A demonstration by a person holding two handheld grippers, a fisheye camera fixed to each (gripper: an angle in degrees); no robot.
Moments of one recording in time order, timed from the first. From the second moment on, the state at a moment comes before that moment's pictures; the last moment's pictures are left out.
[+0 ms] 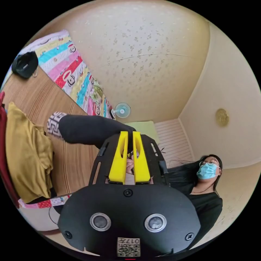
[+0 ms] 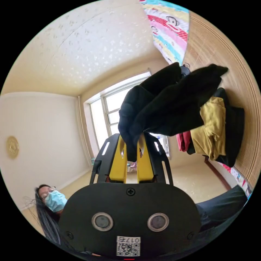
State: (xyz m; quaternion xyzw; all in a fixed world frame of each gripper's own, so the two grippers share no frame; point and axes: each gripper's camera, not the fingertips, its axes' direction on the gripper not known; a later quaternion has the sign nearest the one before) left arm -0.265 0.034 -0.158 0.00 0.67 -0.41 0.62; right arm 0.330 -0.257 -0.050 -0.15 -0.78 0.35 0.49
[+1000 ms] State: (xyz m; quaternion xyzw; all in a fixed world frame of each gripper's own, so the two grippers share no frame) left arm 0.130 -0.047 -0.132 -0.25 0.37 -0.21 0.87; right arm 0.322 -0.049 -0.094 -0.53 -0.19 0.07 0.82
